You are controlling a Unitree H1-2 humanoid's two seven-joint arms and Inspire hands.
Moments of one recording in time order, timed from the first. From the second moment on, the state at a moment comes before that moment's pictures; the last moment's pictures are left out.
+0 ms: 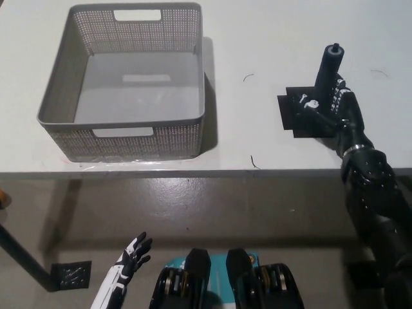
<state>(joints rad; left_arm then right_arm) 0.06 0.12 -0.05 0.28 -0.02 -0.43 -0.16 -0.90 -0.15 -0.05 1.14 0.06 -0.26 -0.10</state>
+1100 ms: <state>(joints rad) 0.03 0.12 -0.06 0.27 -0.02 -0.43 -0.17 -1.13 -0.11 -0.08 1.41 0.03 -0.26 -0.42</state>
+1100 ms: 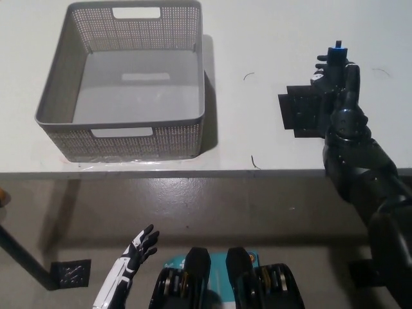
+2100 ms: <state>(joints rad) 0.06 0.12 -0.07 0.27 -0.02 -0.43 -0.17 -1.25 0.10 0.00 0.94 -0.05 -0.22 -0.47</state>
